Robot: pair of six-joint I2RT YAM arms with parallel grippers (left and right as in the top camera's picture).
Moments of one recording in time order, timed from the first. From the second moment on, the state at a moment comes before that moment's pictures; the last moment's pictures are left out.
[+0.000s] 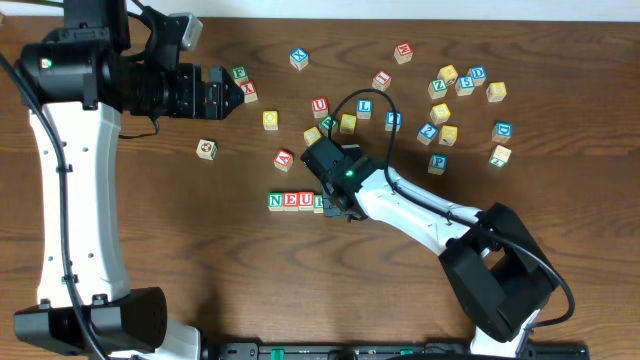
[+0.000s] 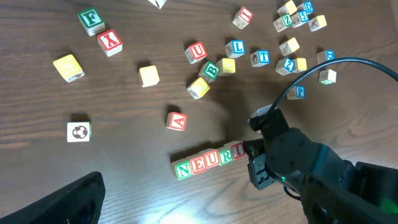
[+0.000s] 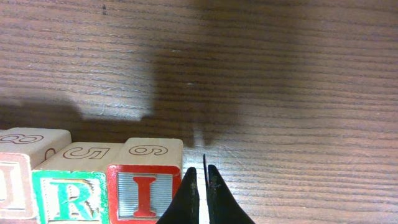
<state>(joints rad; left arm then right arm) 0.07 1.69 1.98 -1.42 0.52 0.12 0.74 1.92 1.25 -0.70 0.18 0.64</state>
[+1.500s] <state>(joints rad) 0.07 1.69 1.98 -1.42 0.52 0.12 0.51 1.56 1.25 -0.94 0.32 0.67</state>
